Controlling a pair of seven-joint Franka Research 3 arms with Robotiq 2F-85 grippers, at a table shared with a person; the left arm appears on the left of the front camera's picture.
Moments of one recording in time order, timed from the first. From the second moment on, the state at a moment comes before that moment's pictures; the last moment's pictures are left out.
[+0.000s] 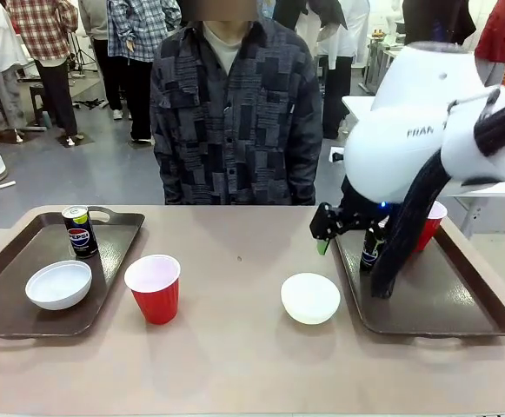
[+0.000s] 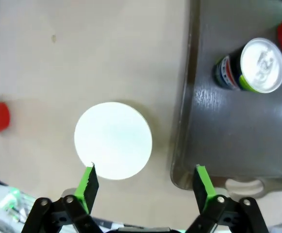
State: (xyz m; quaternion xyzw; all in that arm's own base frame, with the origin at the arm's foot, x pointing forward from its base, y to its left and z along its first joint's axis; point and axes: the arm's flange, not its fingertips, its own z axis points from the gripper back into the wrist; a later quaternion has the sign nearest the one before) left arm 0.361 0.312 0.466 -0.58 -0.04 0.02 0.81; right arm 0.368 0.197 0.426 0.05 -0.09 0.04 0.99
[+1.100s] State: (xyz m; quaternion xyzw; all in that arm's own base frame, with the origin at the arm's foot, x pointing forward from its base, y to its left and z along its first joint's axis) left arm 0.361 0.312 0.466 -0.58 -0.04 0.02 0.81; right arm 0.370 0.215 0.339 0.05 -0.04 0.03 1.00
